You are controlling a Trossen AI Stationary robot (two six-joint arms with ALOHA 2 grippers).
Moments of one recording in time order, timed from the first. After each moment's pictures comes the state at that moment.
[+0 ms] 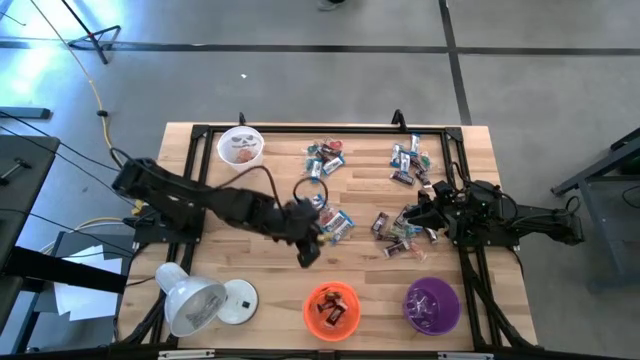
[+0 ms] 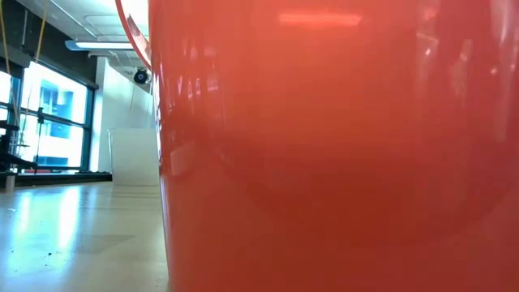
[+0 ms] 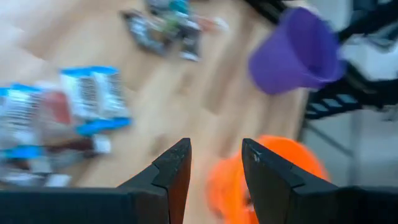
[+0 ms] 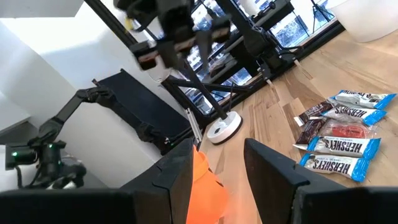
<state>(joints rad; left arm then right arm) -0.27 1.60 1.42 -0.62 -0.19 -0.77 -0.16 0.01 0.01 0.07 -0.39 0.73</state>
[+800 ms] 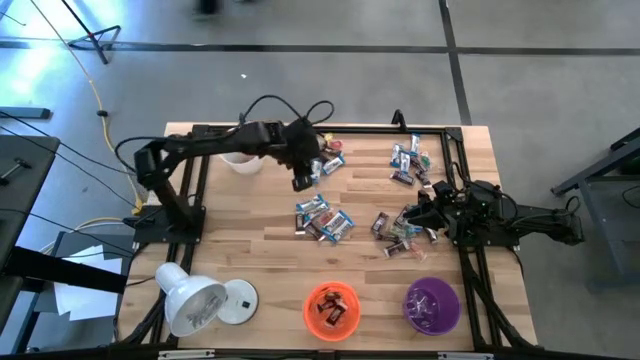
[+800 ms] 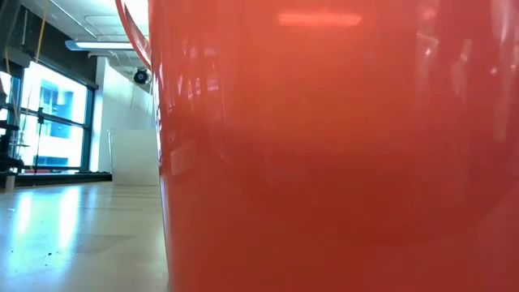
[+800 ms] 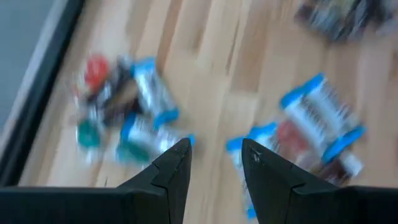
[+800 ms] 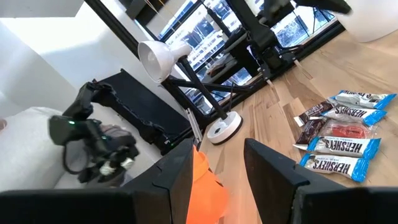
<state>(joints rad) 0.36 1.72 1.42 -0.73 0.05 0.14 -0.16 0.01 0.01 0.07 -0.39 0.73</state>
